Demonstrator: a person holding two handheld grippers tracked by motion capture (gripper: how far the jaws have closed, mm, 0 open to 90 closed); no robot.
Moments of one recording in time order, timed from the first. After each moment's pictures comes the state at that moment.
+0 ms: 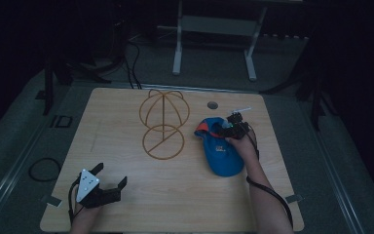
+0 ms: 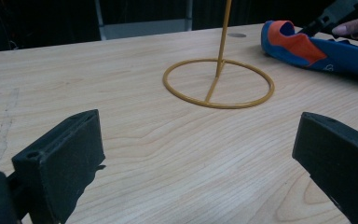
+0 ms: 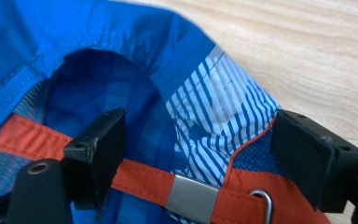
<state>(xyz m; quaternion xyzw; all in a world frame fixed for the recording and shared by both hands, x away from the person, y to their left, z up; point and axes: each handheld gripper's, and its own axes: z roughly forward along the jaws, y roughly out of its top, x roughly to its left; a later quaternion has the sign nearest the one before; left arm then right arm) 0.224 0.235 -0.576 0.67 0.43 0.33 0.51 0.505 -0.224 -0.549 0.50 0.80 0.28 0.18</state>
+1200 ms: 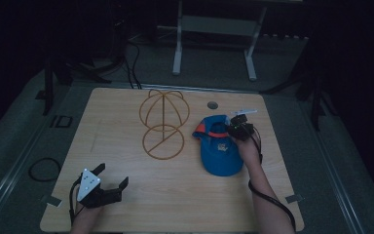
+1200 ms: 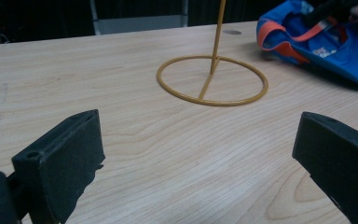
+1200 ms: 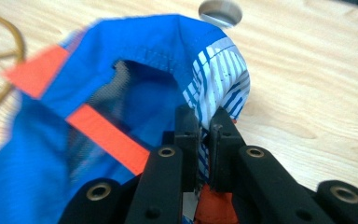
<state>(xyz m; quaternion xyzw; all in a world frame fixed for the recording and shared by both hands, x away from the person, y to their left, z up) 0.225 0.232 -0.576 0.67 0.43 0.31 0.51 0.465 -0.228 -0.509 0.47 0.79 0.32 0.23</state>
